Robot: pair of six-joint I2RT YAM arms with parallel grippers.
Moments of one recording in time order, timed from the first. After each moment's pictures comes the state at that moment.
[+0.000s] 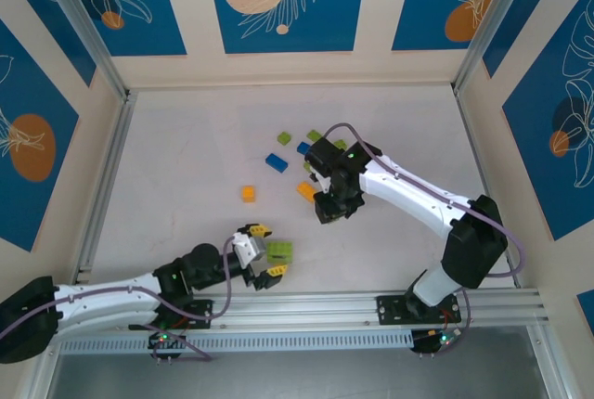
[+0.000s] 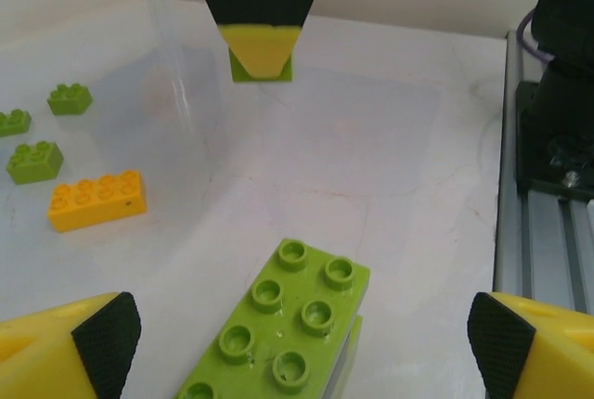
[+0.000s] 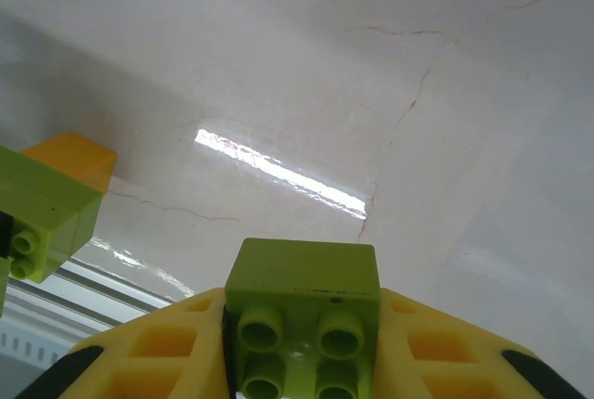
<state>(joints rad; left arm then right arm) -1.13 0.80 0.05 0.52 0.01 0.01 0.78 1.55 1.32 -1.25 -0.07 0.37</state>
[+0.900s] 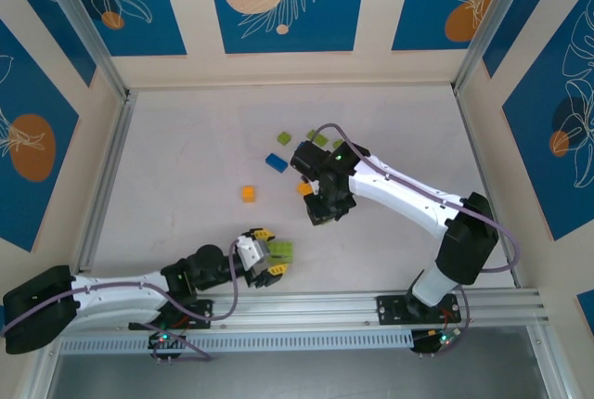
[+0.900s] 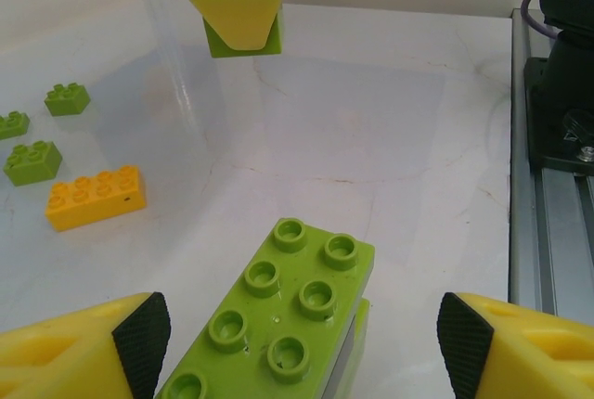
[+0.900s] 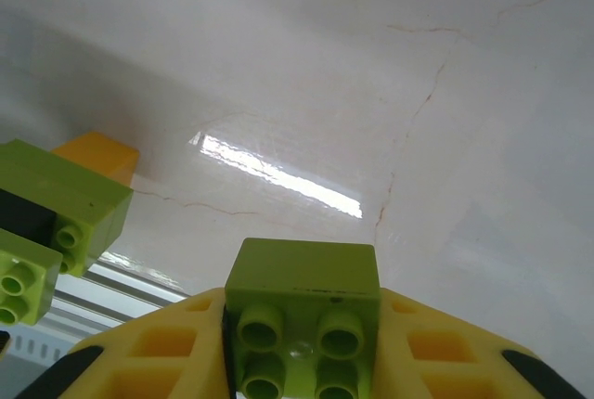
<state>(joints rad) -1.13 0.88 0.02 0.63 0.01 0.06 0.86 1.60 1.41 -1.30 -0.02 0.45</state>
